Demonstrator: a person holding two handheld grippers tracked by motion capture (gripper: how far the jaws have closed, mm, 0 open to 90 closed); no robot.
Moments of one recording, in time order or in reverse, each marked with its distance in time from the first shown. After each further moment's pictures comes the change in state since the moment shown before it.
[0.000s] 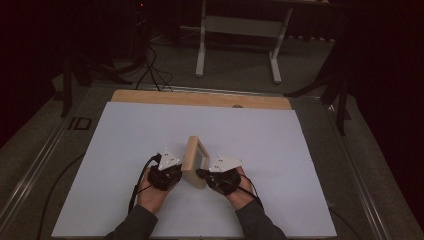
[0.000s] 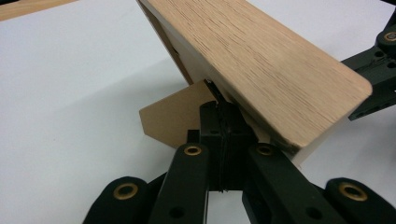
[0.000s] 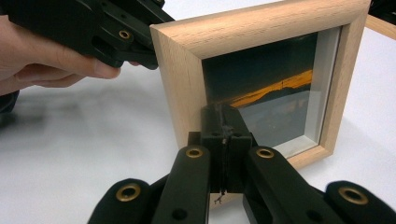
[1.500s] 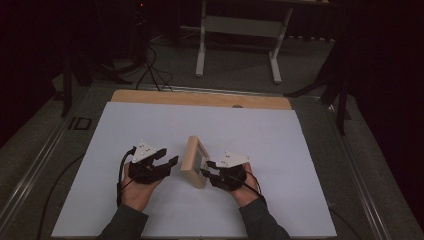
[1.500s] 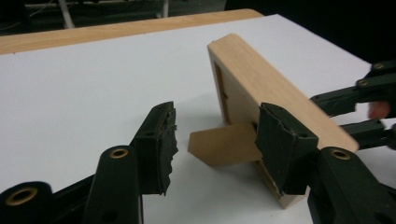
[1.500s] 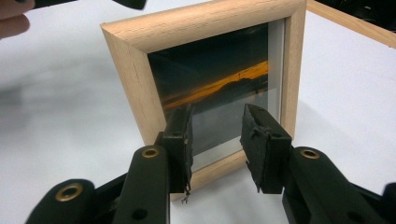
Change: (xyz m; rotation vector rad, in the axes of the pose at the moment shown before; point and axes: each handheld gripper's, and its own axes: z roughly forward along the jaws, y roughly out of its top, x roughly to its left) left arm 0.026 0.010 -0.045 -0.132 0.062 -0.150; right arm -0.015 -0.003 -0.008 0.000 -0.065 0.034
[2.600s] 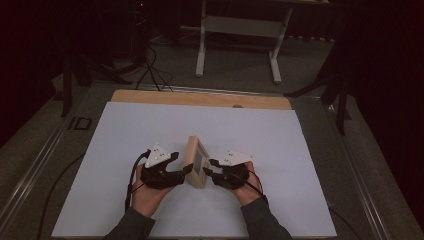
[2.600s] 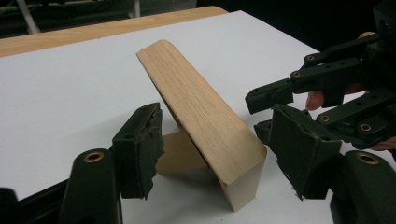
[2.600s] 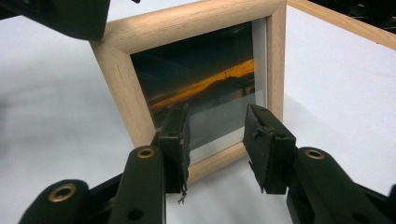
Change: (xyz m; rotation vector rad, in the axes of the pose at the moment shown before) left arm -0.035 0.007 0.006 0.018 -0.088 0.053; right arm -0.006 -0.001 -0.004 -0.005 -0.013 0.023
